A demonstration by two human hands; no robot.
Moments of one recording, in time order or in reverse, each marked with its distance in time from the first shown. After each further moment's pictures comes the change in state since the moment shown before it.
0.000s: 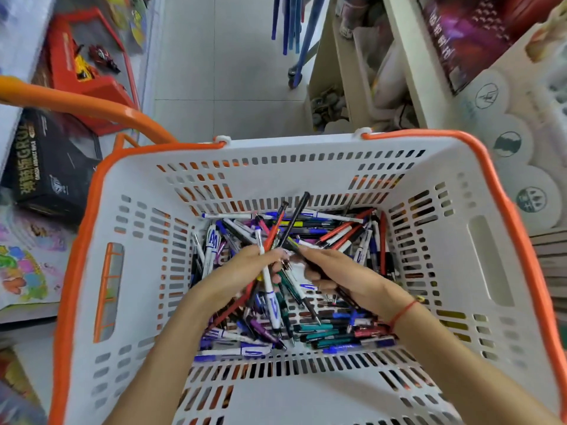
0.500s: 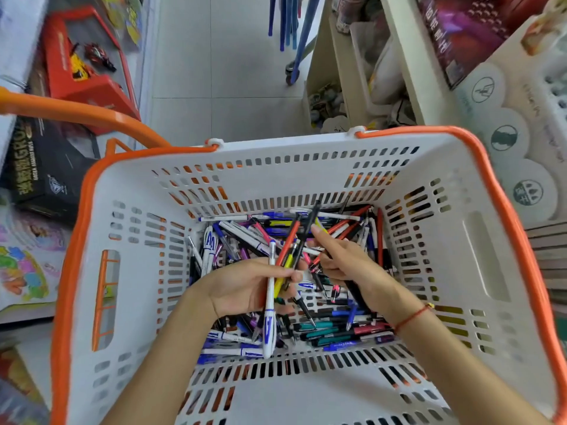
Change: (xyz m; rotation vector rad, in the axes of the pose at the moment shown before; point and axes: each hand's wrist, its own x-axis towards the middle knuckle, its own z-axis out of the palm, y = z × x) left_hand -0.015 0.001 -0.001 -0.522 -0.537 -0.230; right_hand -0.020 -0.005 -0.005 0.025 0.200 -0.077
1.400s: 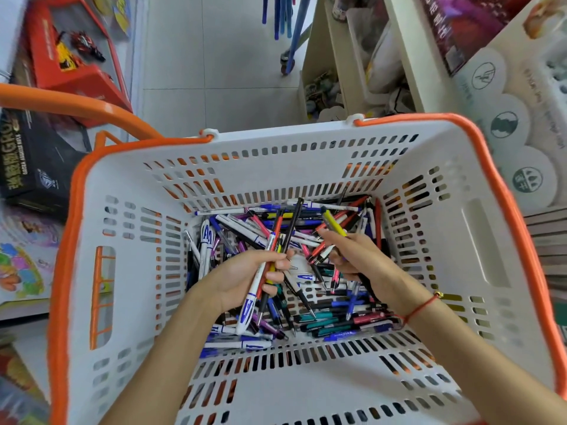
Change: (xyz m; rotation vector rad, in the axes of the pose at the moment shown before) left_hand 0.014 -0.009 -0.008 -0.041 0.259 0.105; right_hand -0.006 0.003 -0.006 0.024 0.132 0.120
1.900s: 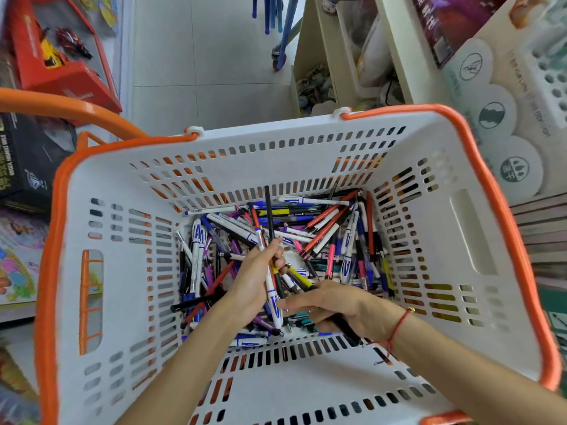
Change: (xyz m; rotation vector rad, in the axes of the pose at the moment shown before) left_hand 0.026 -0.036 0.020 -0.019 0.353 0.360; right_hand -0.025 0.030 0.029 -0.065 -0.368 0.375
